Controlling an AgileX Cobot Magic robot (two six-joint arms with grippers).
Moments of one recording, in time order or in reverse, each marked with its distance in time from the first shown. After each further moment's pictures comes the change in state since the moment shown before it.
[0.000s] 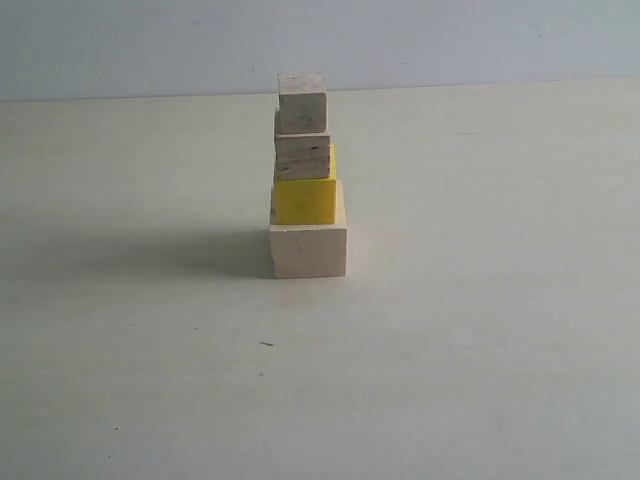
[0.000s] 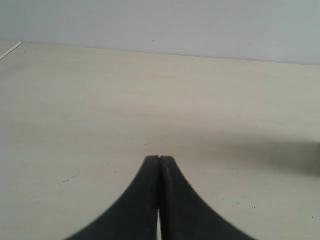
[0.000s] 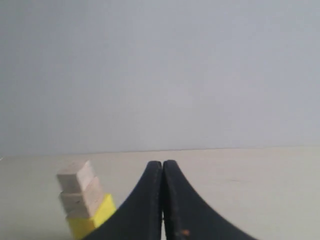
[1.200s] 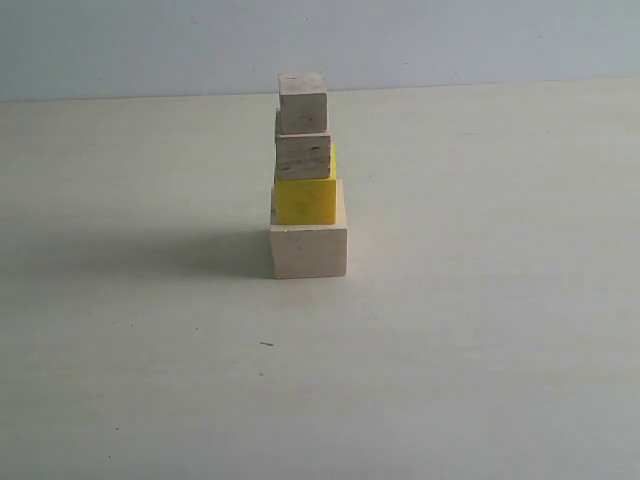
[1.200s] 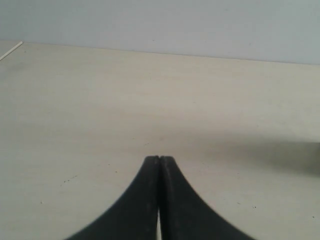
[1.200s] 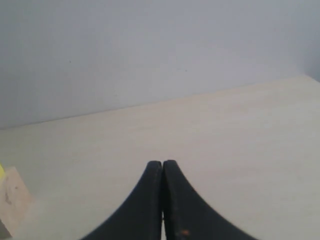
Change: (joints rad) left arm 0.000 0.000 0.000 0.000 0.000 0.000; right arm -0.431 -0.330 0.507 0.330 -0.122 -0.375
